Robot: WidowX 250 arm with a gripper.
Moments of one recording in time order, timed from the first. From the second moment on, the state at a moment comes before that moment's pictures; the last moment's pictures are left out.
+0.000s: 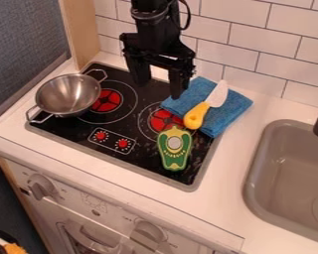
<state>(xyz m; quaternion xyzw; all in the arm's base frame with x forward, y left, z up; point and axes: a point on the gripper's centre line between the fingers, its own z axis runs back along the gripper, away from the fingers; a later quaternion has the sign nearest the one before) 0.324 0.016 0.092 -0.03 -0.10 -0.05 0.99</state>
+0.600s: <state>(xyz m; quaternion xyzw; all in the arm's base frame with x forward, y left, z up) 0.315 -0.010 0.053 -0.02 -0.03 -0.06 1.00</state>
